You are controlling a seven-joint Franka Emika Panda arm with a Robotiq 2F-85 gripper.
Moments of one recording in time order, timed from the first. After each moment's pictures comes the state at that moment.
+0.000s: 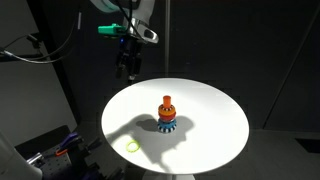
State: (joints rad) arm -0.04 -0.11 -0.09 -2.16 -0.07 1.63 0.03
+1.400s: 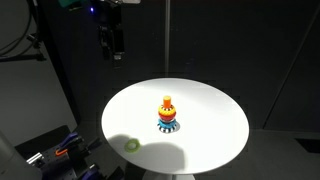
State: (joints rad) arm -0.09 -0.53 -0.13 -2.34 -0.08 1.71 -0.03
